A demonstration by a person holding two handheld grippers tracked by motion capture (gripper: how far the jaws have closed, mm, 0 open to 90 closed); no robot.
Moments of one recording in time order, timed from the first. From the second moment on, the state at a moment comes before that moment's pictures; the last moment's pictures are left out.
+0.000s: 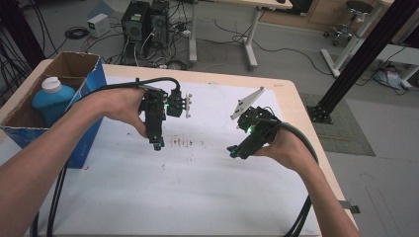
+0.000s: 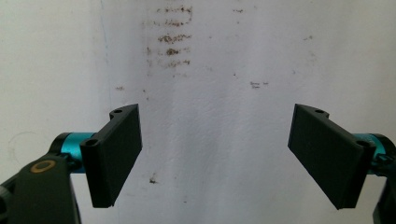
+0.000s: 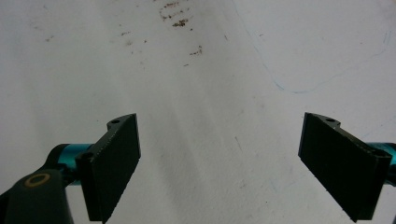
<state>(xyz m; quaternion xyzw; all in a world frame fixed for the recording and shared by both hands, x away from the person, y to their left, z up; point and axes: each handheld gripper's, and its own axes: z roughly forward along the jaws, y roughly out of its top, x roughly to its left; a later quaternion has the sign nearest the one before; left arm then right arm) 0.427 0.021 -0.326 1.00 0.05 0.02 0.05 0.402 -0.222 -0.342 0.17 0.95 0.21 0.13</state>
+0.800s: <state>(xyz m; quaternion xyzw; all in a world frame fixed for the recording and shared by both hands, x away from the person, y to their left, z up) 0.421 0.020 -0.332 1.00 0.05 0.03 0.05 0.401 -0.221 -0.342 0.18 0.95 0.21 0.13</state>
